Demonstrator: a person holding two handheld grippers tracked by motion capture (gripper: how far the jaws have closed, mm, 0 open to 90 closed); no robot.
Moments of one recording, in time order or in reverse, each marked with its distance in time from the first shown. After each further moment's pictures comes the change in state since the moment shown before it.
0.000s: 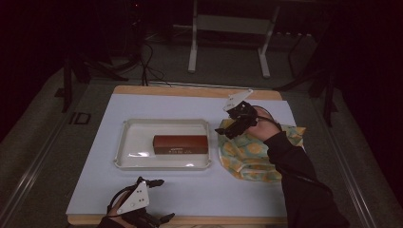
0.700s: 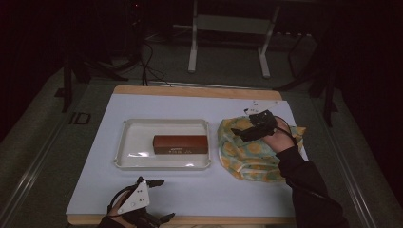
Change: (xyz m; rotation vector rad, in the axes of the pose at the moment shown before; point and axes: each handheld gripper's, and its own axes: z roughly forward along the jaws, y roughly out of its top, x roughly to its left) left arm 0.000 0.000 0.001 0.003 0.001 0.002; right arm 0.000 -0.058 -0.027 -0.089 -0.177 0.162
